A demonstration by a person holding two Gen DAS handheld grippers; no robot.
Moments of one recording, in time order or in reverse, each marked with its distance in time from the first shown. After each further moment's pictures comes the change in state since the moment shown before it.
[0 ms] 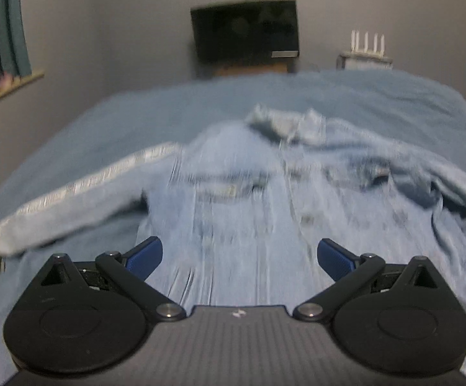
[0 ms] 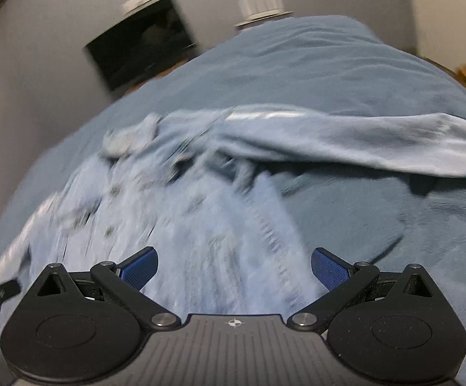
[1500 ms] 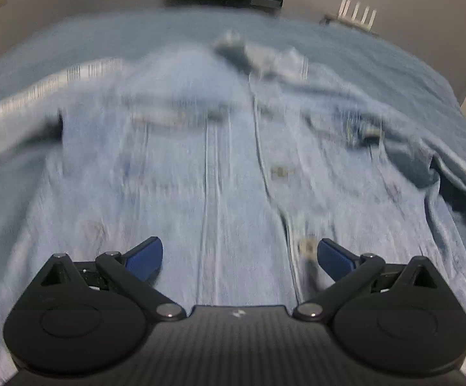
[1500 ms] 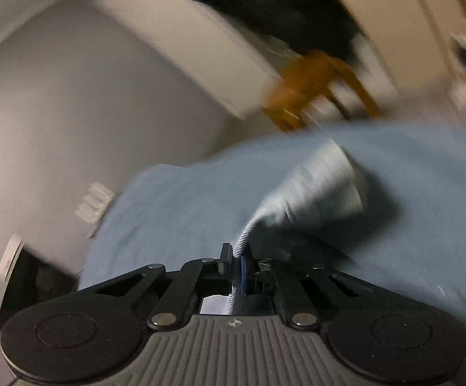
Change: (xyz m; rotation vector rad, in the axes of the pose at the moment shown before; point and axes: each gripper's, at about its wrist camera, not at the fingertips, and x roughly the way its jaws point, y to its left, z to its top) left arm 0.103 -0.007 -0.024 -0.109 0.207 -0.182; right arm -0.012 -0.187 0.063 0.584 -0.586 -0.226
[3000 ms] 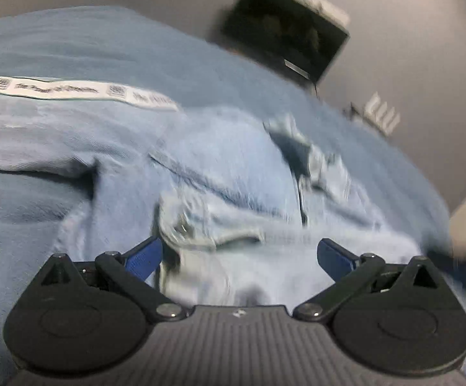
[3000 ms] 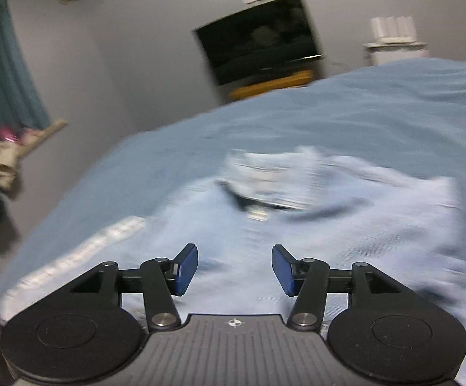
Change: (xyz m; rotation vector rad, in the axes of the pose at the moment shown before) left arm 0.035 0.113 0.052 -0.413 -0.169 -0.134; right arm -0.054 0.297 -0.220 -0.830 0.650 0.571
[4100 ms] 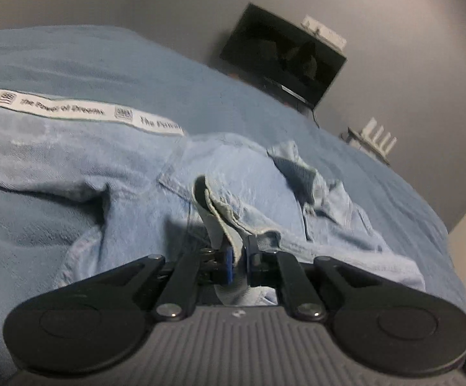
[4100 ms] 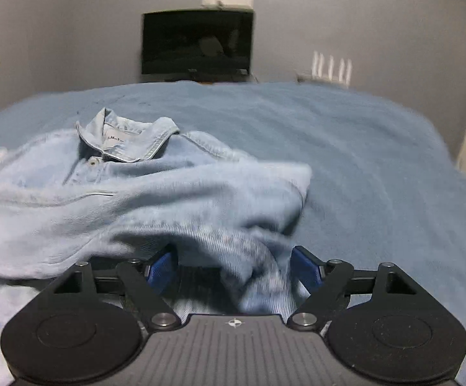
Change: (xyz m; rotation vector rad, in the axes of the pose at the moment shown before) left arm 0.005 0.008 0.005 0.018 -0.112 -0.014; right arm 0.042 -0.084 -0.053 -0.336 -0.102 -0.367
